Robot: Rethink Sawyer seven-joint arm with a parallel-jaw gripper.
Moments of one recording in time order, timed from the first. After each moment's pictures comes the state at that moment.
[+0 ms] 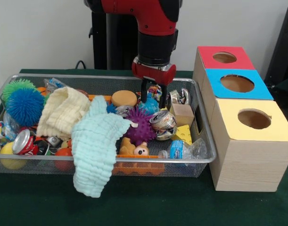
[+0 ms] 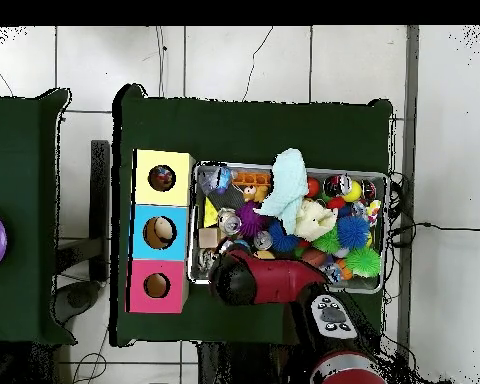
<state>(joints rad) -0.30 -0.56 0.05 1.90 -0.28 0.12 2.35</state>
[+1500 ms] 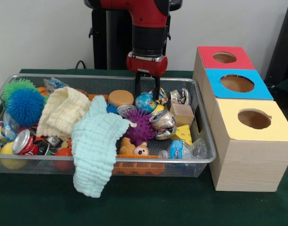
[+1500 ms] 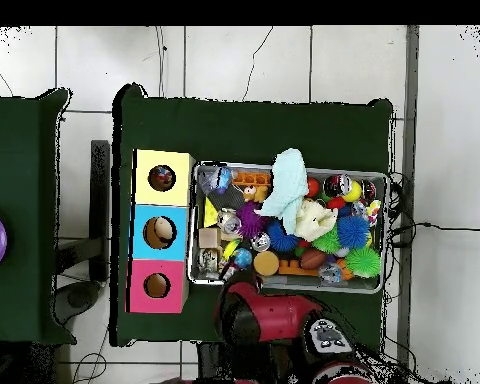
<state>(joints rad) -0.28 -0.51 -0.05 2.03 -0.39 -0.20 2.35</state>
